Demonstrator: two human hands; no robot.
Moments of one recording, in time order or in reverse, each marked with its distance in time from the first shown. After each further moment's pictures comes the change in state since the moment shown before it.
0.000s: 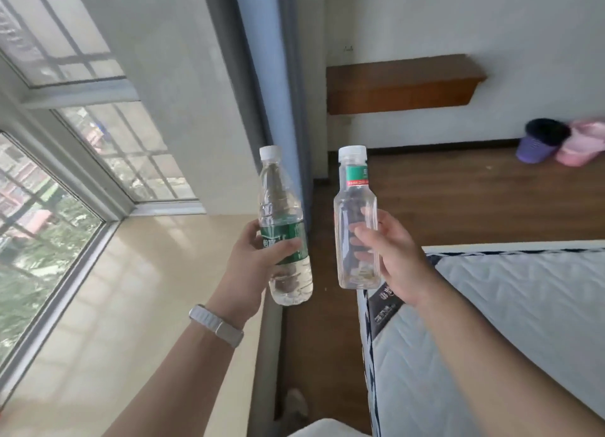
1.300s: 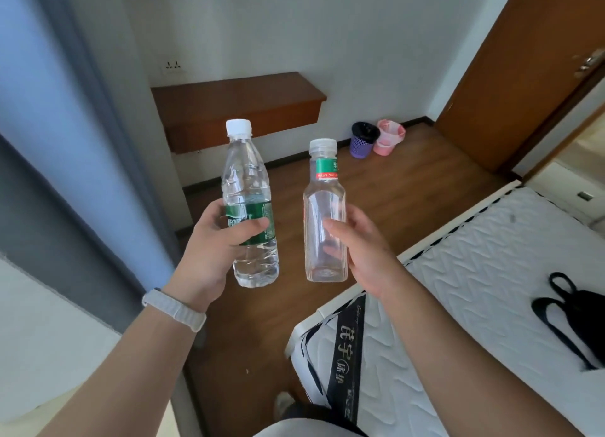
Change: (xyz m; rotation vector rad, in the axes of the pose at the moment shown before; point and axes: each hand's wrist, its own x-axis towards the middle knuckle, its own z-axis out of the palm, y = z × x) left_hand 0.428 0.078 0.106 -0.076 -0.534 -0.062; right_hand 0.300 -0.078 -0.047 -0.086 0.570 0.000
